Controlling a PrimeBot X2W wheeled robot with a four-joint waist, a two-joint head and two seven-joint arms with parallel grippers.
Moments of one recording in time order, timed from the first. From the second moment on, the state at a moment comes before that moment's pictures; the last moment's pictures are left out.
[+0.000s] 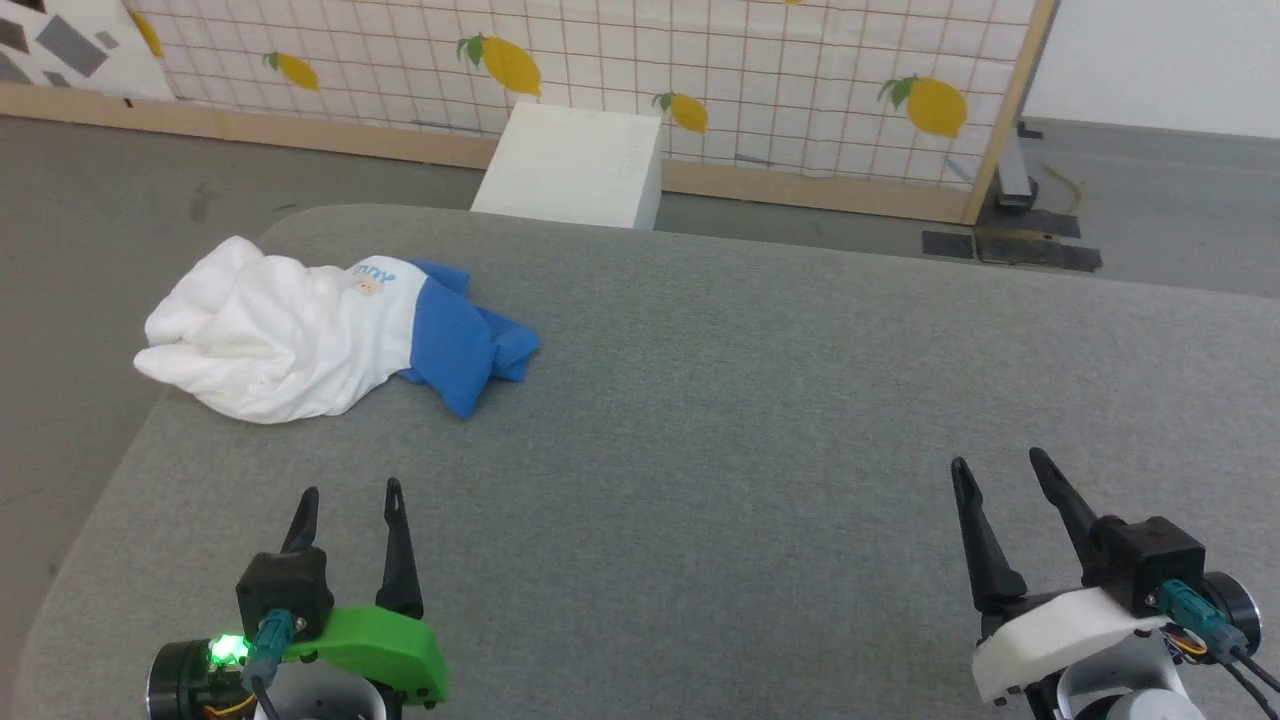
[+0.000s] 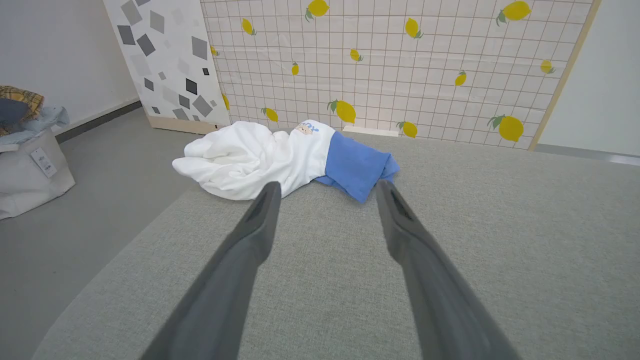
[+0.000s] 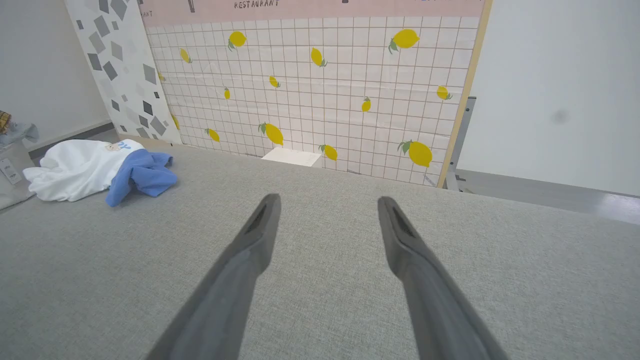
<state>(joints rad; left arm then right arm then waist) 0.04 0.05 -0.02 0.03 -0.06 0.08 -0.09 0.02 -0.05 -0.01 0.06 0.07 0.13 -0.09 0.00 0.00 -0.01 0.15</state>
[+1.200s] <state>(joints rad) 0.06 0.05 -0.04 0.05 -0.12 0.14 -0.17 0.04 -0.05 -0.01 0.11 0.12 0.13 -0.17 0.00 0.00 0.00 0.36</state>
